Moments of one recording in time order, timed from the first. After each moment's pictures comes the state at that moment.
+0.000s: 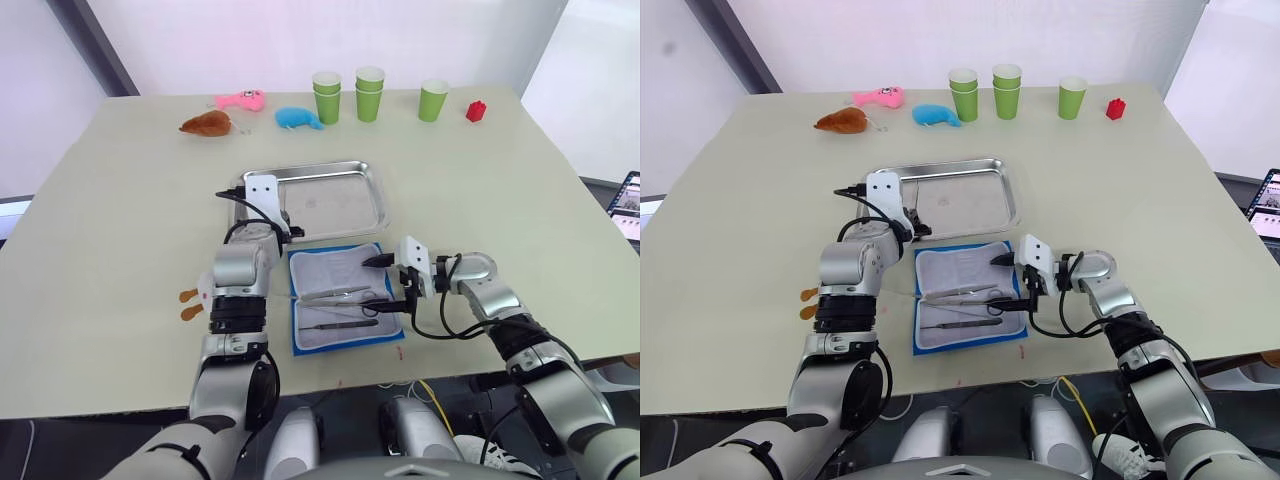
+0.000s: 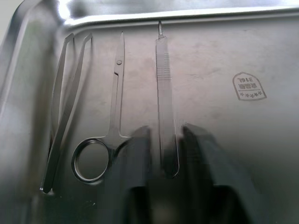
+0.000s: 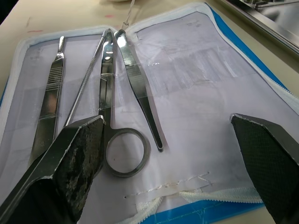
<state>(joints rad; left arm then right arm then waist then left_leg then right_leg) -0.69 0.13 0.20 0.21 -0.08 0.88 0.08 -0.58 -0.29 0.30 0.60 0.12 -0.09 1.23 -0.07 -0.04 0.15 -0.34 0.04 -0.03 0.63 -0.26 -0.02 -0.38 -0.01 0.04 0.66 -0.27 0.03</state>
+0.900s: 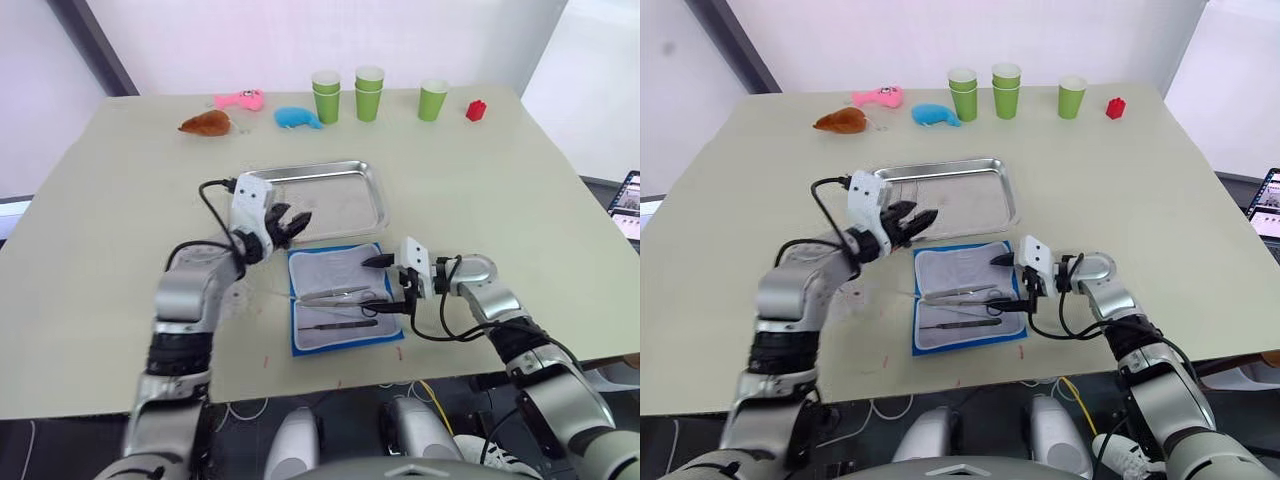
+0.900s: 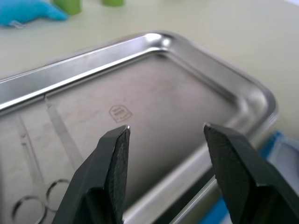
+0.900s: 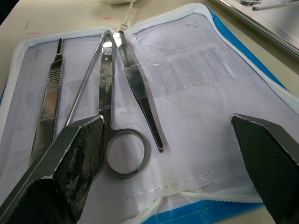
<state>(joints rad) -0.42 0.51 0.09 -0.10 -0.31 0.65 -0.65 -0.57 -0.30 0.29 0.58 0.12 -0.09 1.21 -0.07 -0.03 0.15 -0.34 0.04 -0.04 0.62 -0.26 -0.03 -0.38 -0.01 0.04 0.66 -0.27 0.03</state>
